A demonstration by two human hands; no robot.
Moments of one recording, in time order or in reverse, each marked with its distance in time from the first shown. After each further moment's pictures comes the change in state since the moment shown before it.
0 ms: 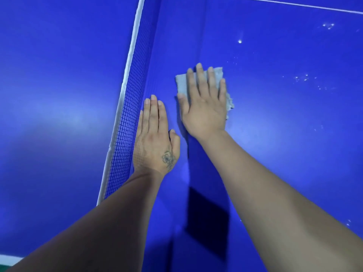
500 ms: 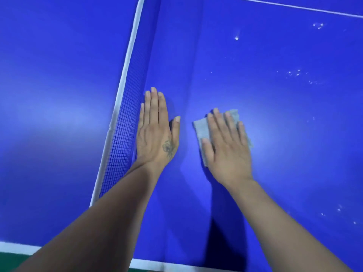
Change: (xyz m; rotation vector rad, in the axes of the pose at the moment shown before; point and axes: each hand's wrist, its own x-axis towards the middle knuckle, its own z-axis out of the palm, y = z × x) left_hand -0.010 0.004 -0.006 -0.061 0.024 -0.037; right_hand -0.138 0.054 -0.022 0.029 -0.039 -0.076
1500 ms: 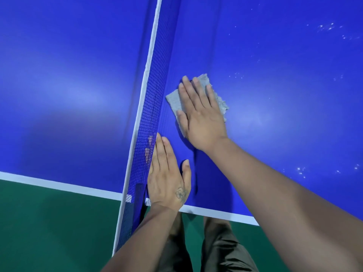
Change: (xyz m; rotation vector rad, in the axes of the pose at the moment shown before) left_hand -0.226 -0.002 -0.026 0.053 -0.177 -0.220; right_hand -0.014 -0.099 0.020 0.020 -0.069 -0.257
